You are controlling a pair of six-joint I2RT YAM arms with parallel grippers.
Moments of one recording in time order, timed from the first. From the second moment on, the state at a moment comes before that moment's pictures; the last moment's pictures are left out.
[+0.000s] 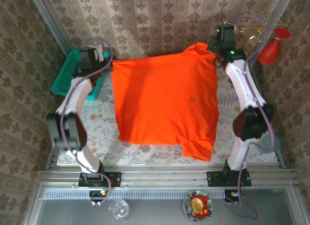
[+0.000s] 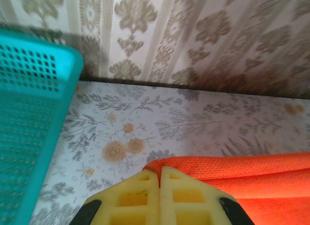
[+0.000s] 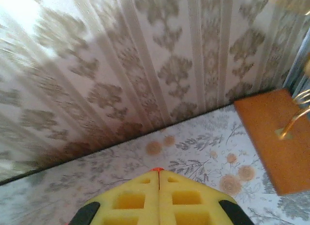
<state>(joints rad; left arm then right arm) -0.07 1.80 1.58 -0.30 0.25 -0.21 0.08 1.95 2.03 -0.59 0.27 0.39</state>
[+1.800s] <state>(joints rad) -0.45 1.55 0.77 -0.45 0.13 -0.43 0.09 2.57 2.30 -0.59 -0.31 1.02</state>
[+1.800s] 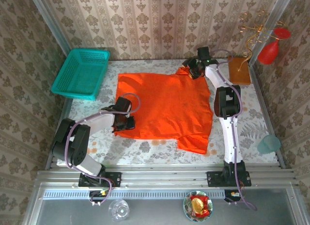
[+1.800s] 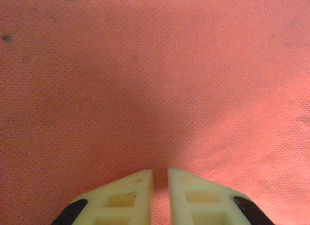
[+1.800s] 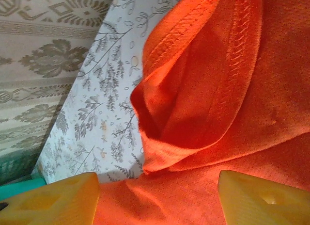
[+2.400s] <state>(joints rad) -0.45 1.53 0.75 -0.44 0.12 -0.44 0.10 2.67 2.39 -0.42 -0.31 1.15</state>
